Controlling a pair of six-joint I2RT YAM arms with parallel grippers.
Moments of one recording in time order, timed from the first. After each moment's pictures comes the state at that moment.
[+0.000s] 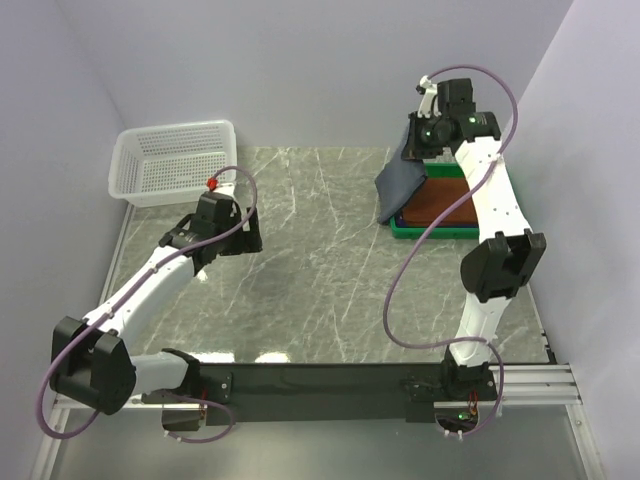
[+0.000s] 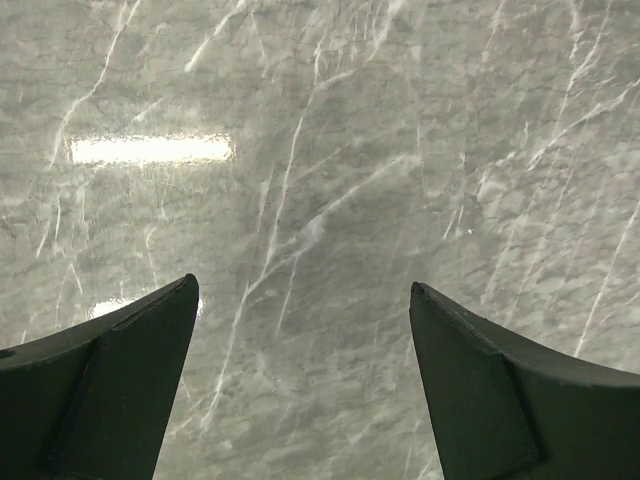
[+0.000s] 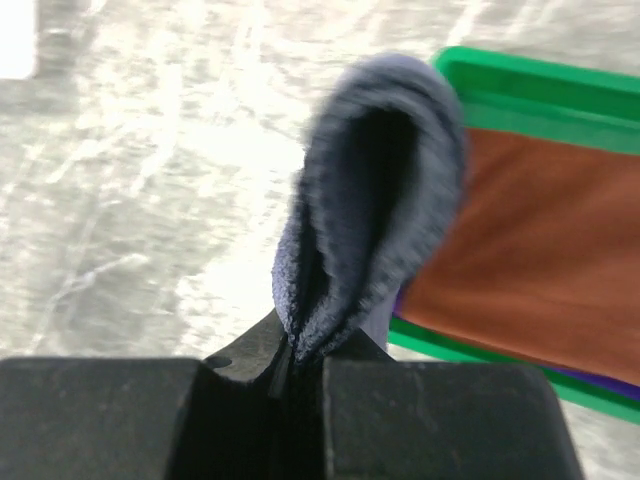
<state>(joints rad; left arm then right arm) -0.37 1.23 0.93 -0.48 -0.09 -0.40 0.14 1.90 2.09 -0.96 -0.25 0.09</state>
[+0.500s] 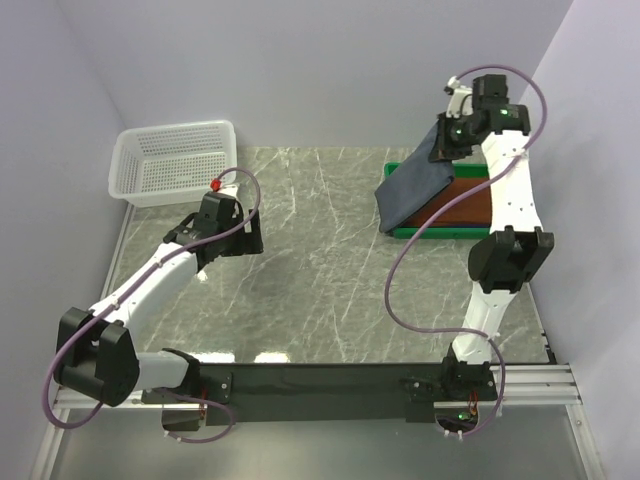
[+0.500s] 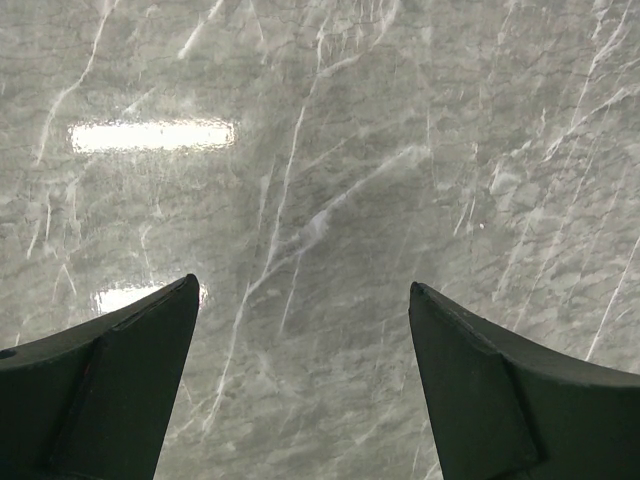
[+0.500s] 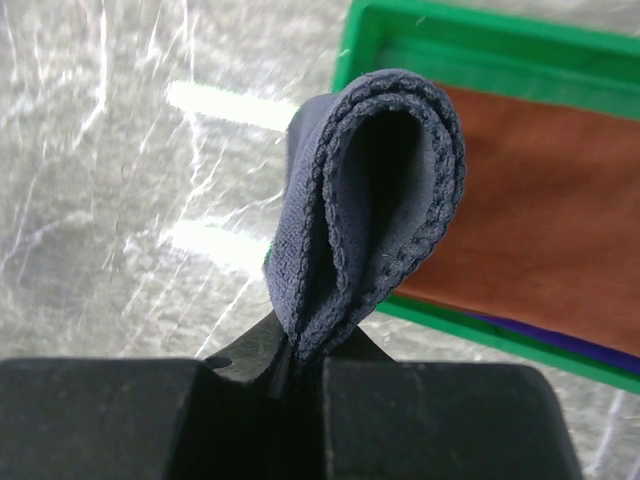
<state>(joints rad) -0.36 1.27 0.93 -0.48 -0.08 -0.38 -0.02 2.00 2.29 -1.20 -0.32 -0.07</state>
